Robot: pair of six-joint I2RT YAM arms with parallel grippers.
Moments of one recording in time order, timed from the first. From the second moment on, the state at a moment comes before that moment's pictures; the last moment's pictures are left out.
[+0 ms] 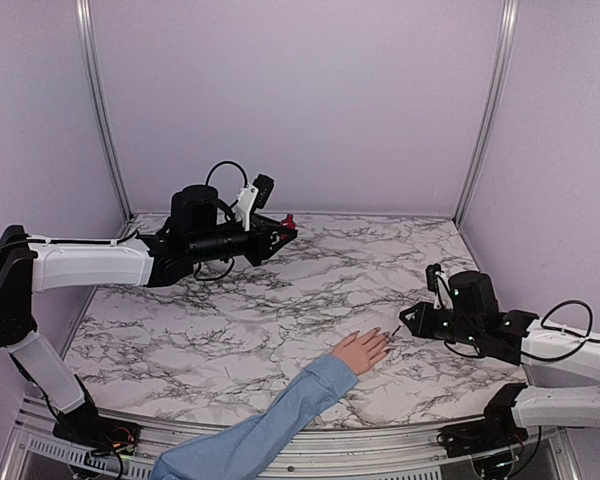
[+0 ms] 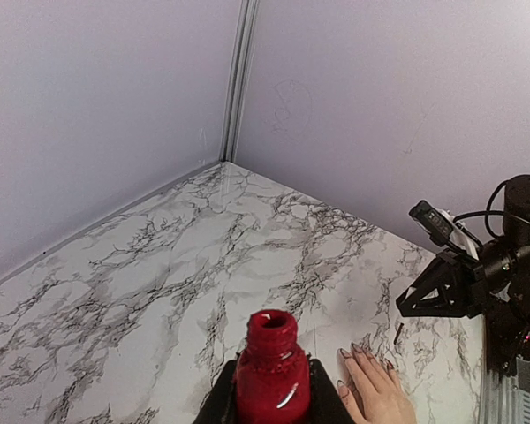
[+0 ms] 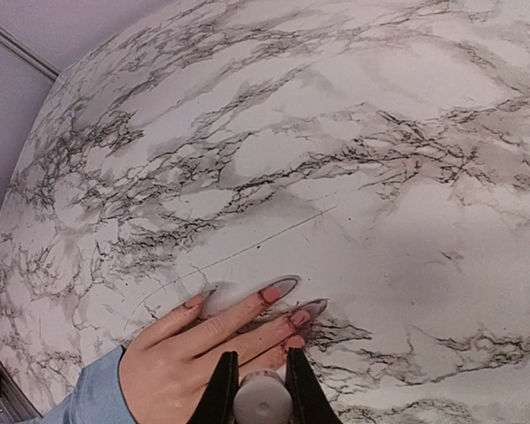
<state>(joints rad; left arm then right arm) -0.76 1.64 1.10 0.37 0.32 -0.14 0.60 0.91 0.40 -0.11 0.03 0.62</state>
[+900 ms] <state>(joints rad) -0.76 1.64 1.10 0.37 0.32 -0.14 0.61 1.07 0.41 -0.08 -0.05 0.62</state>
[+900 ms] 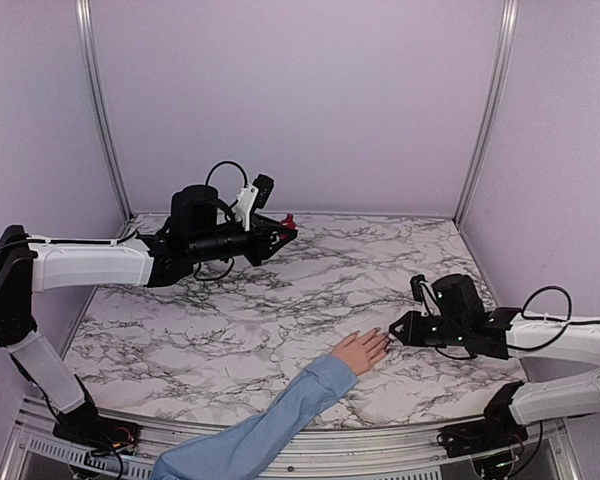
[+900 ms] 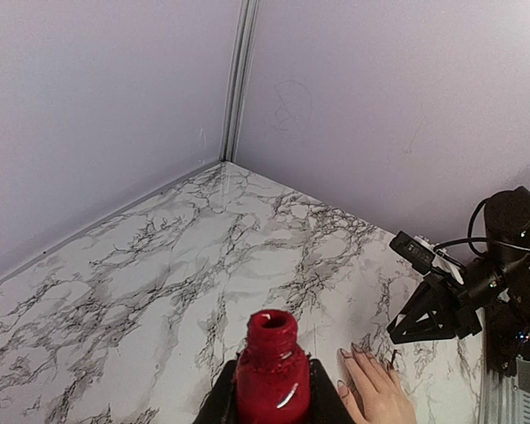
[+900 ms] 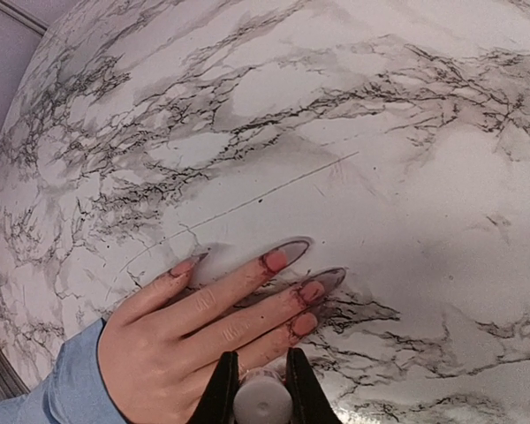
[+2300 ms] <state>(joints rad) -0.76 1.64 1.10 0.37 0.32 -0.14 0.61 1.10 0.43 -0.15 0.02 0.63</state>
